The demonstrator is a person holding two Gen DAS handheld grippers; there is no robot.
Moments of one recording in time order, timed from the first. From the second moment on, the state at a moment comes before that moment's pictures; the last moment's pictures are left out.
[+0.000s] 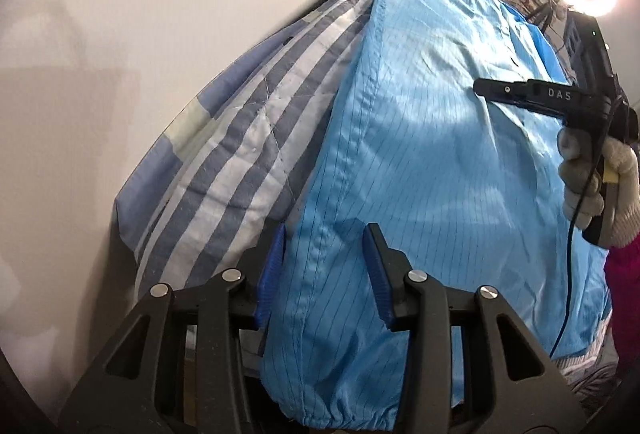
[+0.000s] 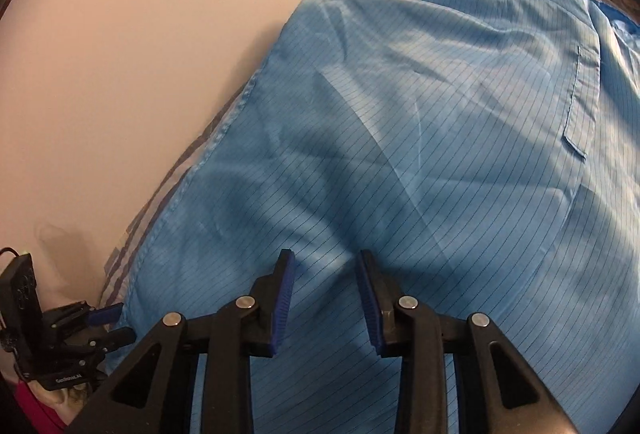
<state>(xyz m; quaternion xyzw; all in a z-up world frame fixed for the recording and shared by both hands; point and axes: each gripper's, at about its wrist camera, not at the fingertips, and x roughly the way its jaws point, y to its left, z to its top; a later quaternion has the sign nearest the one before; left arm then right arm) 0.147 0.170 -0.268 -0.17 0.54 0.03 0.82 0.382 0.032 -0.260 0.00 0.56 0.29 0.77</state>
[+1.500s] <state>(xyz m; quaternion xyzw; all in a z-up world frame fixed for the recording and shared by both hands) 0.118 0.051 -0.185 0.00 0.43 -0.10 0.90 0.386 0.096 -0.214 0.15 0.58 0.27 0.75</state>
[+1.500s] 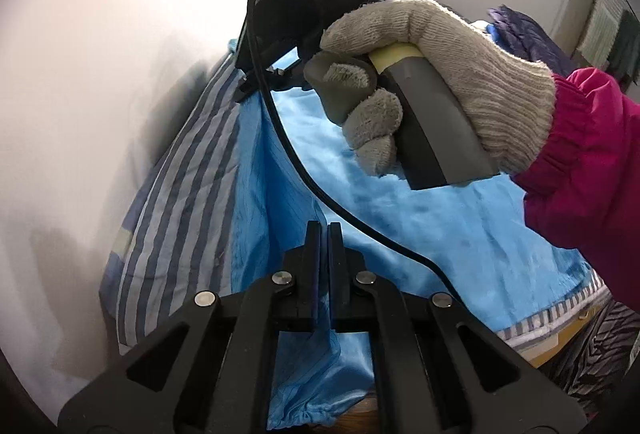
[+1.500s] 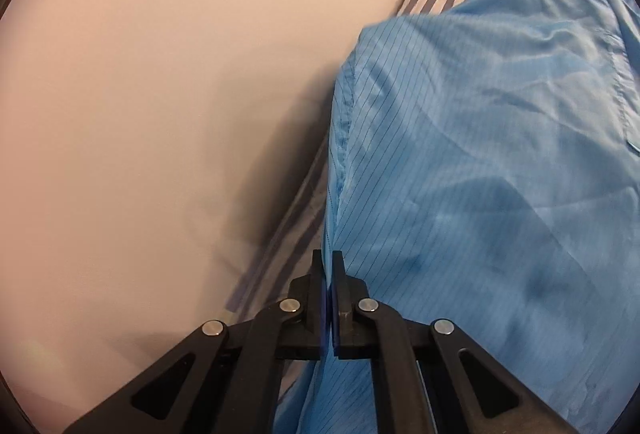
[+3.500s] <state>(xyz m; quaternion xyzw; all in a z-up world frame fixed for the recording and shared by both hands) 0.124 0.070 -0.267 -0.23 0.59 -0.15 0.76 0.157 -0.095 -0.269 0.26 0.63 0.23 0.70</state>
